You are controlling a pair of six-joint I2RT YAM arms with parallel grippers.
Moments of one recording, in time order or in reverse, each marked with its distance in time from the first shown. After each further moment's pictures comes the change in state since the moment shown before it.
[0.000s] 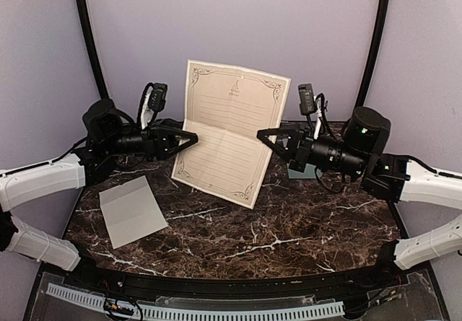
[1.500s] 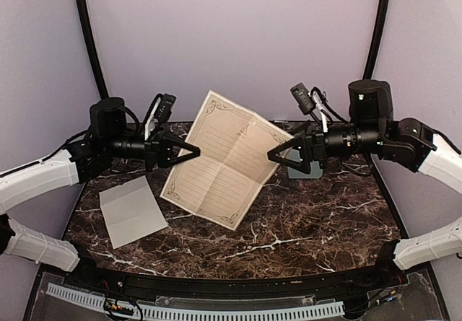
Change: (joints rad) left arm -0.026 -0.032 0.072 -0.443 0.008 0.286; right arm -0.114 0.026 0.341 -0.785 -0.217 -0.208
